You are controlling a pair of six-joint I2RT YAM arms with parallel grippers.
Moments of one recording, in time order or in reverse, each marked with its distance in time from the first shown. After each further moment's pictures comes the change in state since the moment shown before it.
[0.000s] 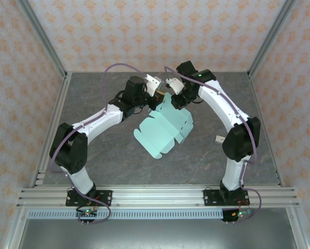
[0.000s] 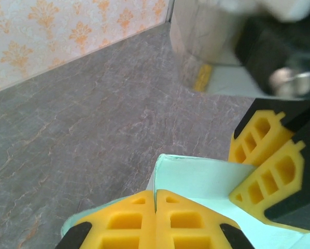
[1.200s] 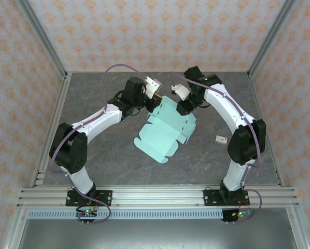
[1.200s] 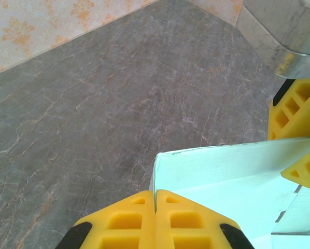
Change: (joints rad) left arm 0.016 0.000 0.000 -0.079 -0.002 0.065; right arm -0.059 -0.071 -0.156 0.015 -0.044 -0.128
